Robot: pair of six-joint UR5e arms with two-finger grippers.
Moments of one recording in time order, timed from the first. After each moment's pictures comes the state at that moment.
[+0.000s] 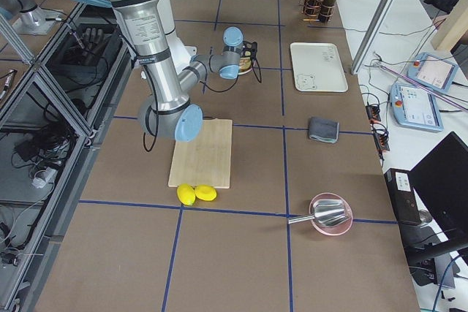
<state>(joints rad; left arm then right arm) -1.56 -1.46 -1.90 -1.70 -2.65 0.12 0.46 -1.12 1.65 -0.76 1.97 1.56</state>
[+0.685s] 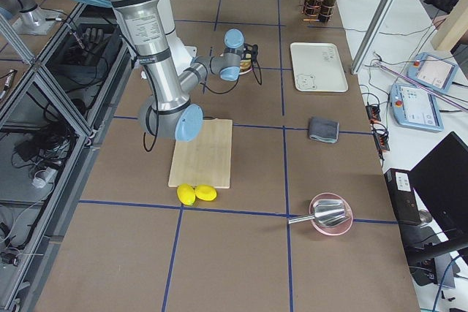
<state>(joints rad) -1.52 -1.48 -1.90 -1.71 -2.65 0.01 0.46 -1.11 1.63 -0.77 1.97 1.57</state>
